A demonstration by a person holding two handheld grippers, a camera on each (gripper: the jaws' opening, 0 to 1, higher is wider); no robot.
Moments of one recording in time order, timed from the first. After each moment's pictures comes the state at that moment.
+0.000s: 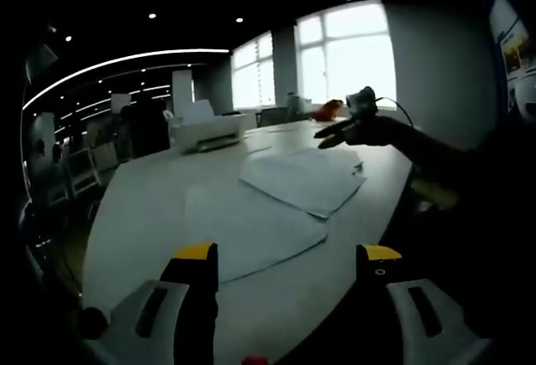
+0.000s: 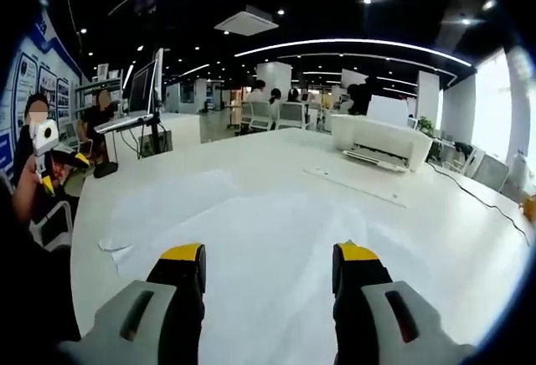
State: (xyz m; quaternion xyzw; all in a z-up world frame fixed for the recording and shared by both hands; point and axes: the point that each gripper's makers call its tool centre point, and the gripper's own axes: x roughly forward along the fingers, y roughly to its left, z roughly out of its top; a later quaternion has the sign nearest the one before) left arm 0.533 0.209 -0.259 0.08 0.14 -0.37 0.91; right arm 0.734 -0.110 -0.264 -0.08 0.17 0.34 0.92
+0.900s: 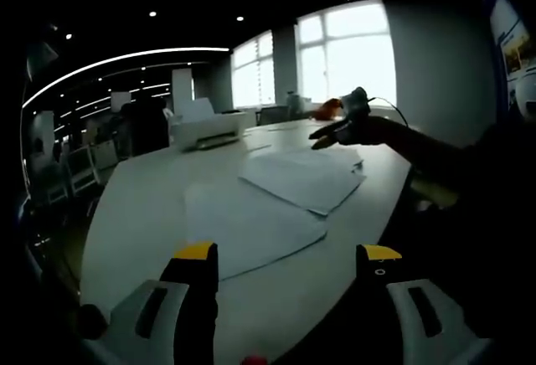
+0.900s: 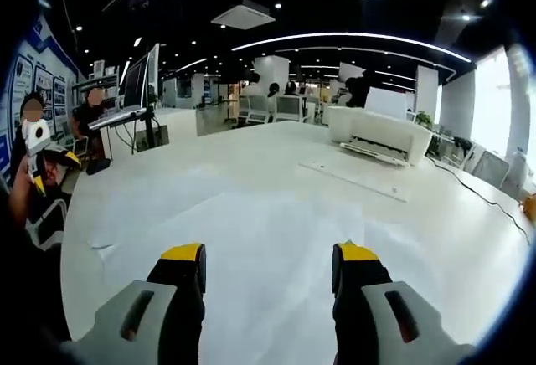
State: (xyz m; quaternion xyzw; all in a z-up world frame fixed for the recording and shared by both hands) left arm 0.532 0.207 -0.264 0.08 0.15 -0.37 0.91; right arm 0.725 -0.099 -0.280 -0.09 0.19 0.33 0.92
